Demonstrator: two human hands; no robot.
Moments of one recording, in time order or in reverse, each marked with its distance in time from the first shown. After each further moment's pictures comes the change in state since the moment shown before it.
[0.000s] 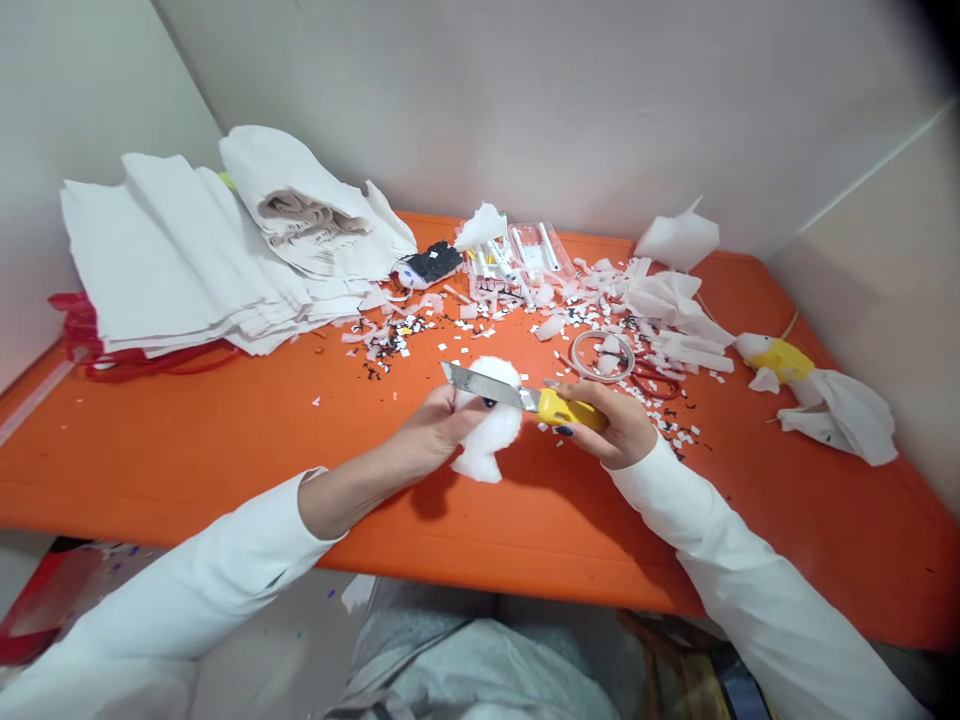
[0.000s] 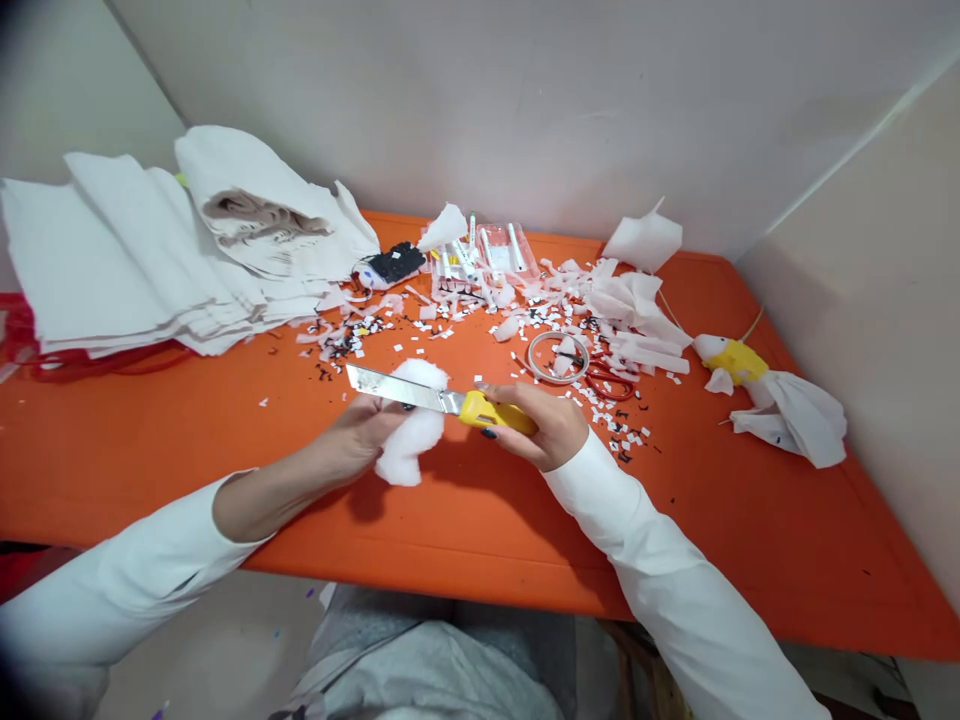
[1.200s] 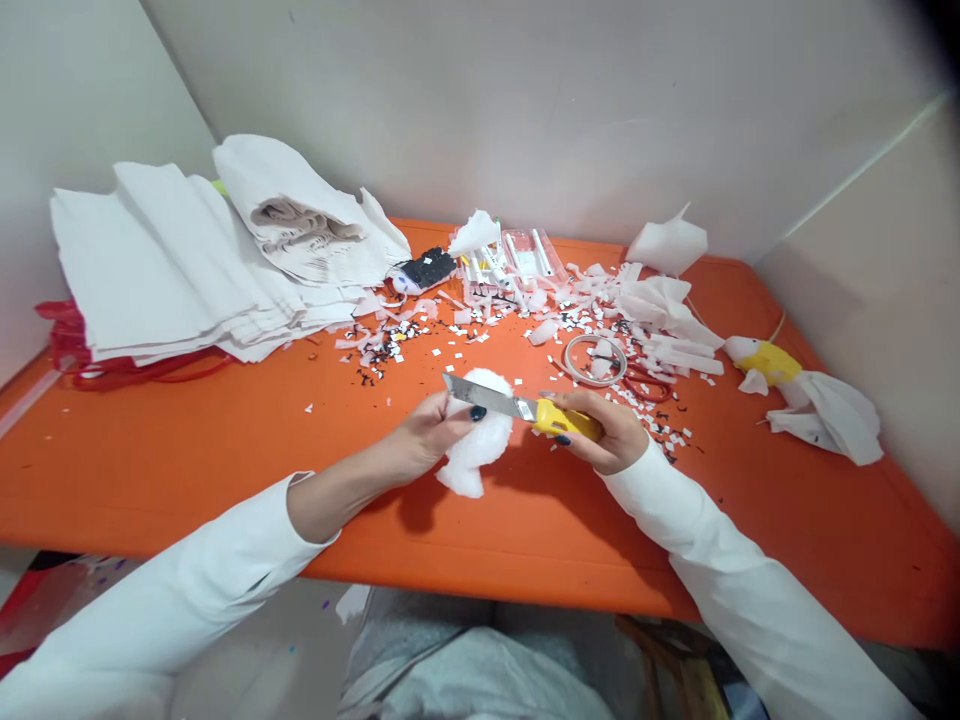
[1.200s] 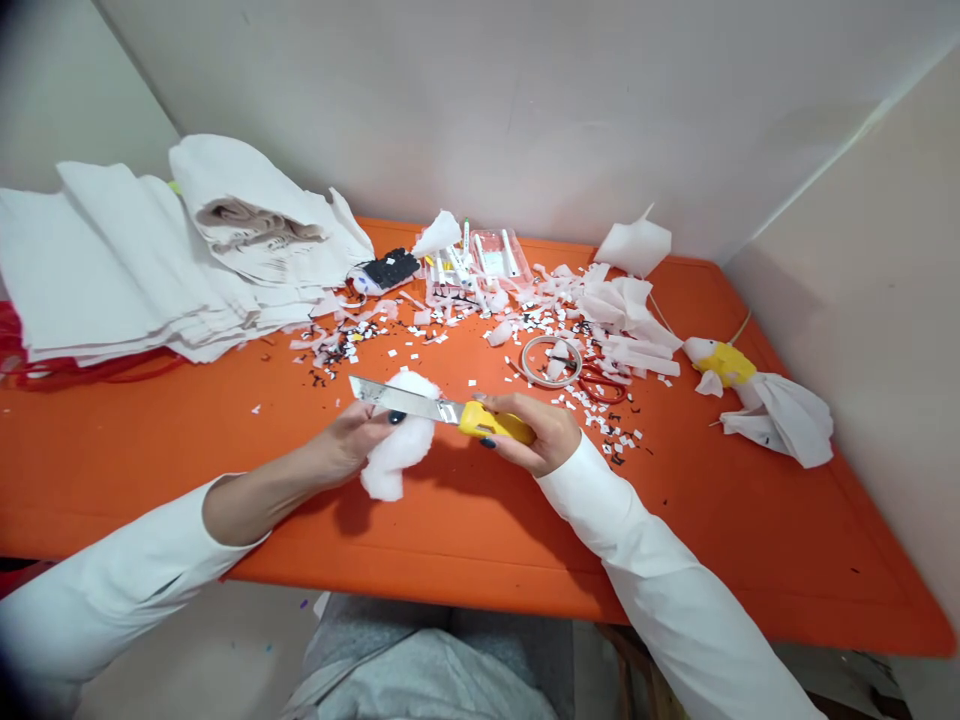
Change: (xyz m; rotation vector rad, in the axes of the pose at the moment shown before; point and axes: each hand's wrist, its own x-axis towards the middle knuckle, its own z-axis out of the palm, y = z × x) left_hand -0.002 -0.003 -0.011 0.089 -0.086 0.037; right_hand -0.001 -0.002 0.005 0.195 -0.004 0.068
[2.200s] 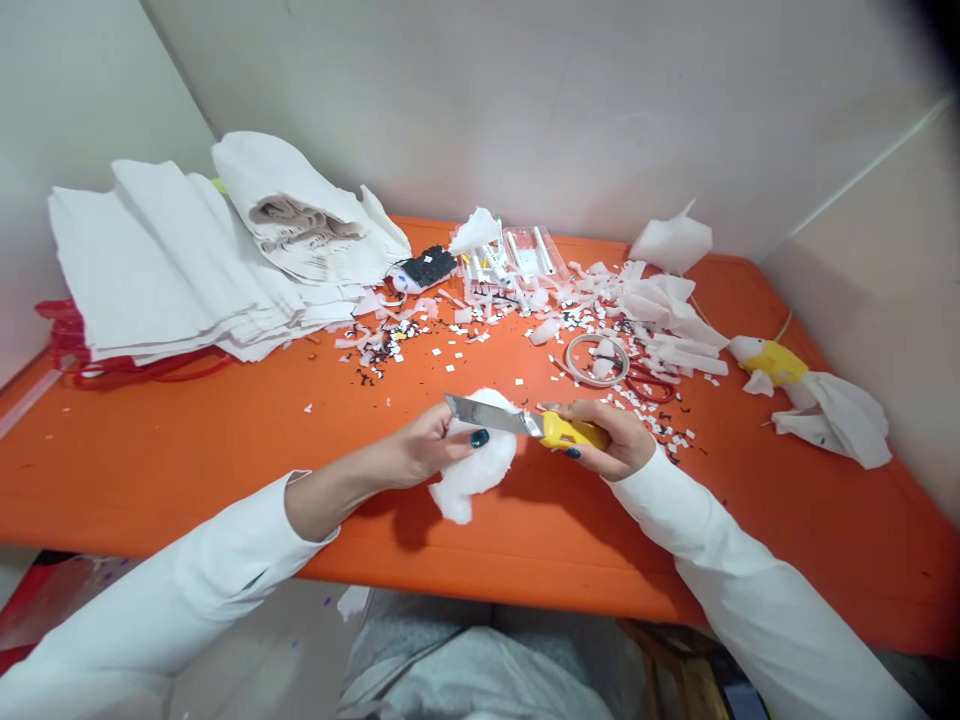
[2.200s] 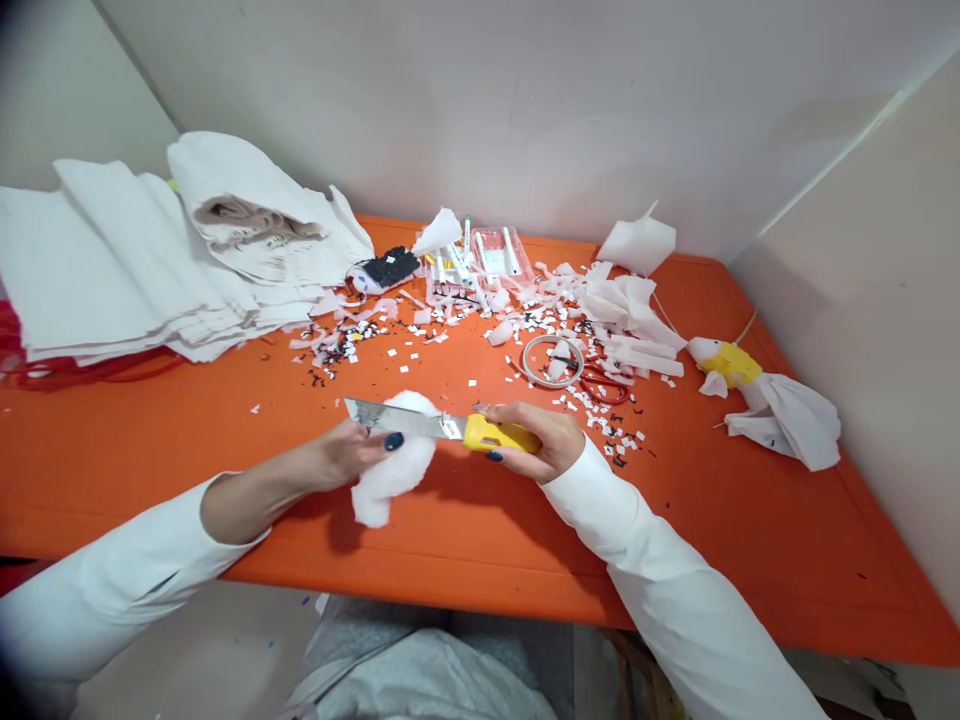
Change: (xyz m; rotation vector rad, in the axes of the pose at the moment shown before) left_hand 0.000 0.001 -0.006 0.024 -0.263 -0.039; right_hand -0.003 0.002 -0.002 0.059 -0.052 -0.006
